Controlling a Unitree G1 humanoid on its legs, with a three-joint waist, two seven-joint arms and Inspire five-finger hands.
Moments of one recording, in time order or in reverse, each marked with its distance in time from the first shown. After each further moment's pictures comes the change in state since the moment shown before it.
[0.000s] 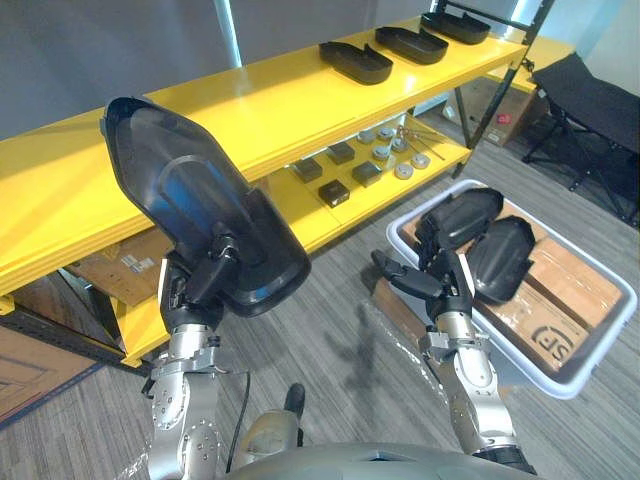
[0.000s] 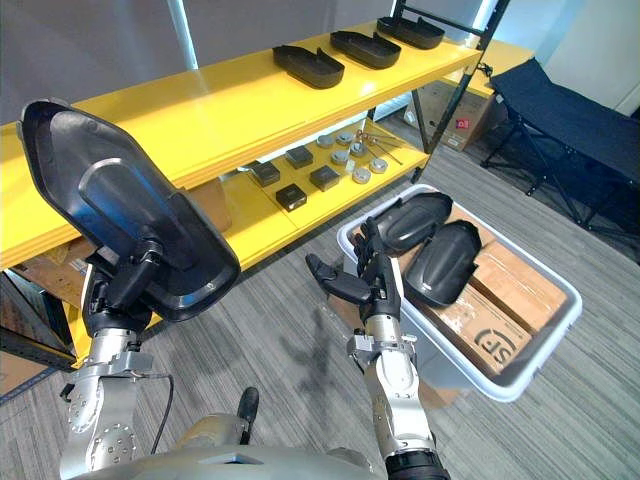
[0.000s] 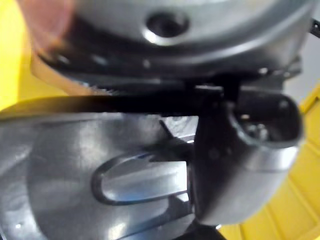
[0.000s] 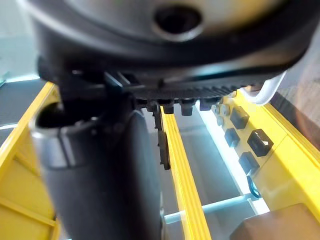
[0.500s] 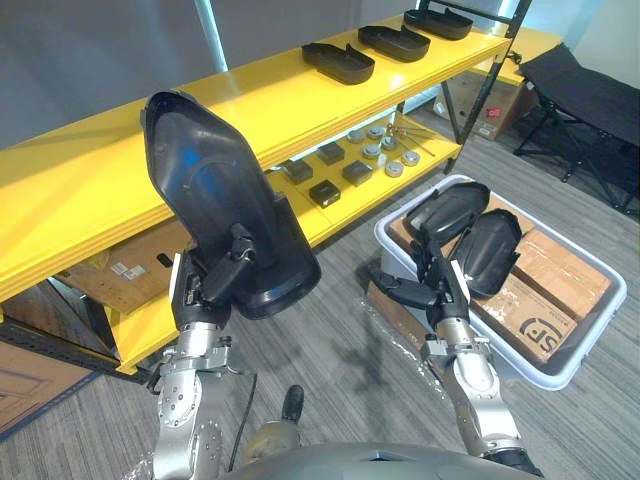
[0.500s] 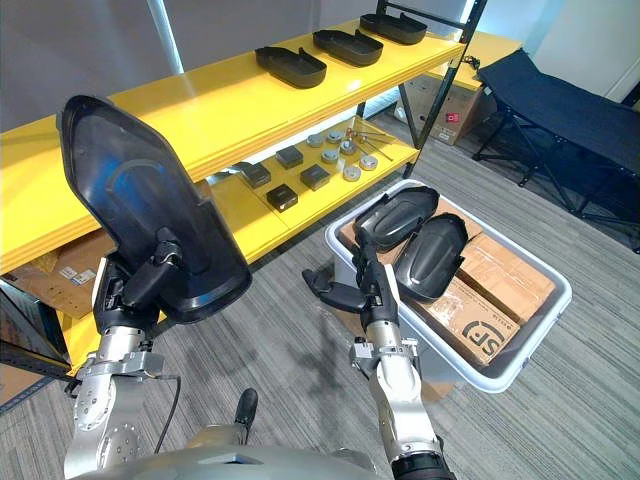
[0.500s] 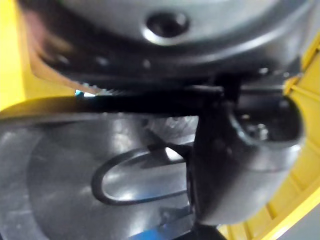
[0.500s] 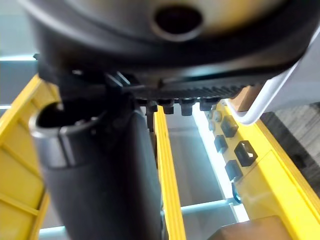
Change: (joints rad) left arm -0.001 0.006 -0.058 0.011 0.174 -0.009 0.057; right arm 0.000 -0.042 0.031 0.022 -0.079 -0.007 0.032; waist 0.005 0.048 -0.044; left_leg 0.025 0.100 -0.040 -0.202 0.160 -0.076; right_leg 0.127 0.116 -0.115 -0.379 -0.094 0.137
